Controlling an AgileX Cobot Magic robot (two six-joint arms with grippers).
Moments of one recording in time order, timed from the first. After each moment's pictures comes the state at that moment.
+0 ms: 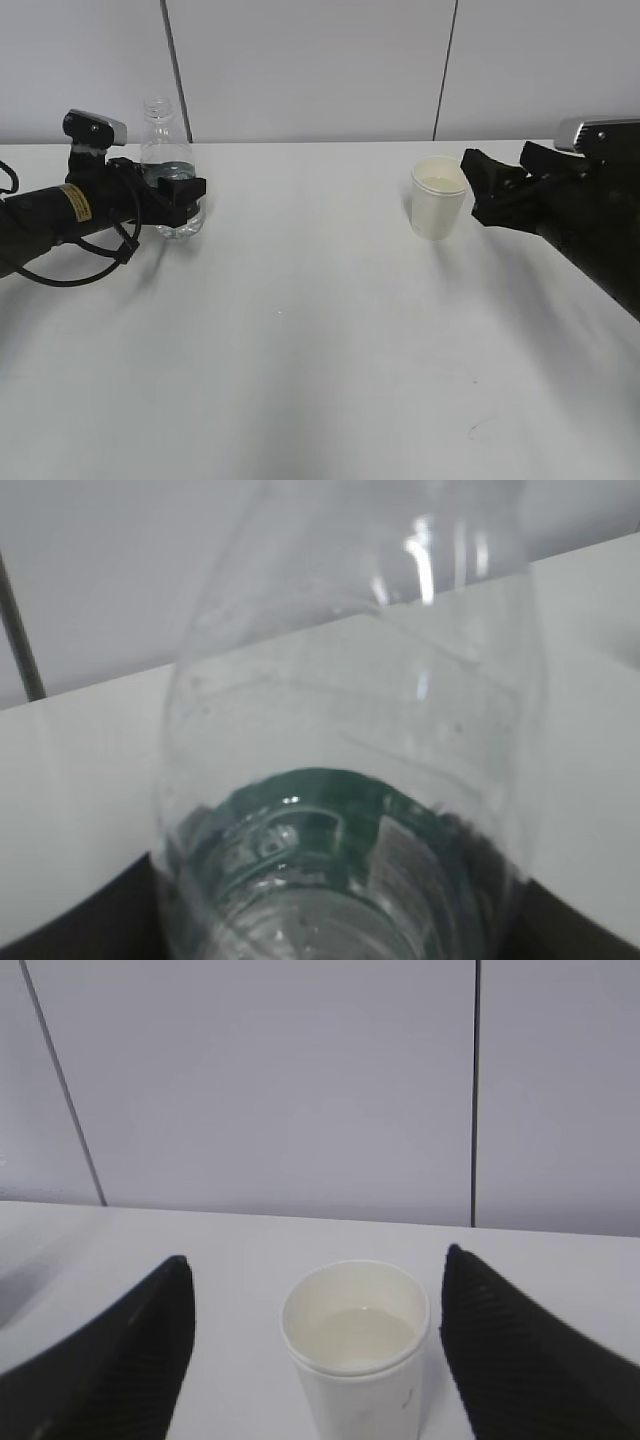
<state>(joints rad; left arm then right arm) -0.05 2.22 -1.12 0.81 -0.88 -0.45 0.16 1.81 -0.55 -0.07 -1.11 0.10</state>
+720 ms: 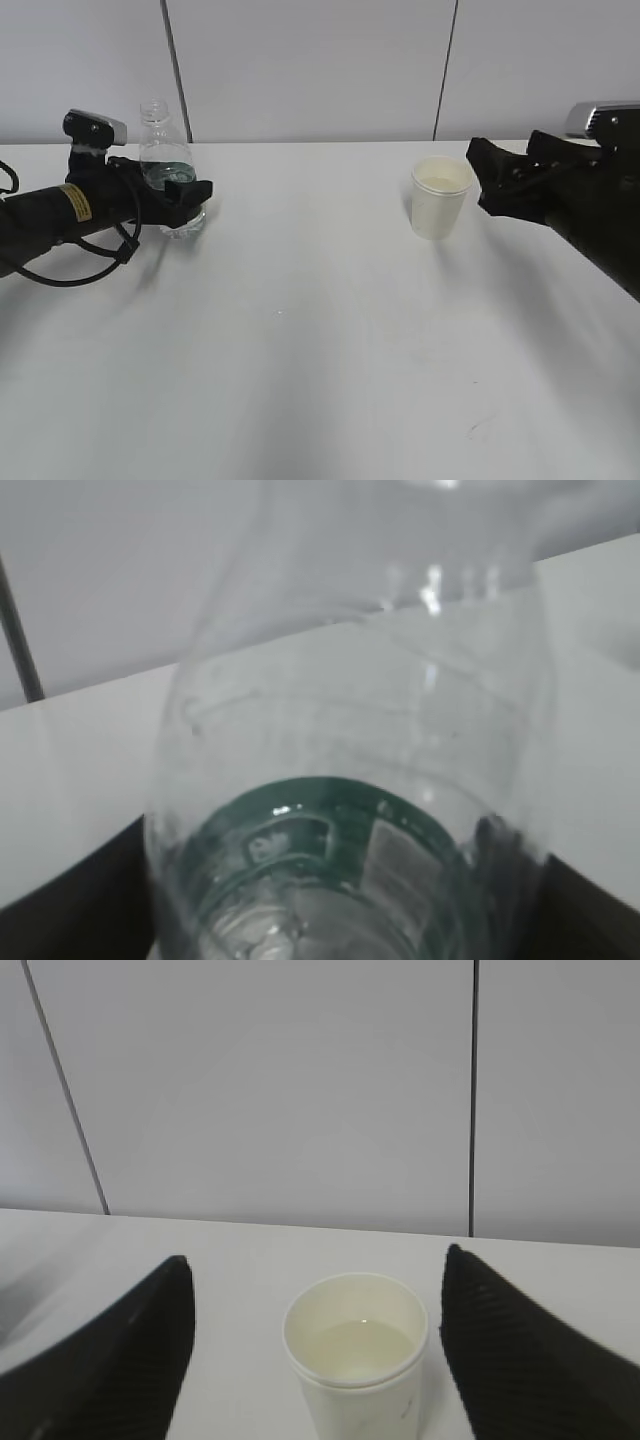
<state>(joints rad) -0.05 2.22 -1.12 0.81 -0.88 -0.45 0.16 1.75 -0.54 -0.07 -1.07 0.10</state>
